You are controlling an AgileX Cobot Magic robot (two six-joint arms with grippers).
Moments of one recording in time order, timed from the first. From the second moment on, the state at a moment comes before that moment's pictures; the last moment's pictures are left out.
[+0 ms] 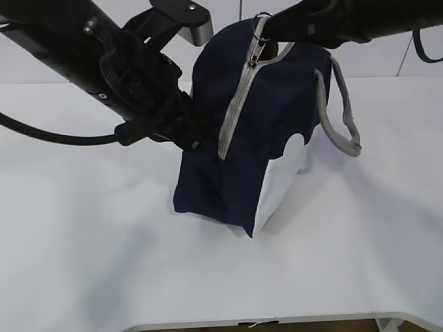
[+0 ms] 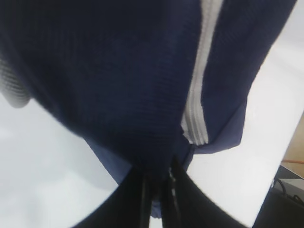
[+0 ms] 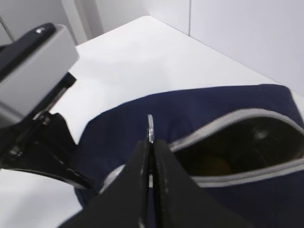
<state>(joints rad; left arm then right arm) -0.69 1.65 -1.29 -0.28 0.67 0.45 0.22 1.45 -1.21 1.14 0.68 -1.33</state>
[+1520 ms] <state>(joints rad) -0.69 1.63 -1.29 -0.26 0.70 0.45 0.22 1.74 -1.37 1.41 0.12 -1.33</state>
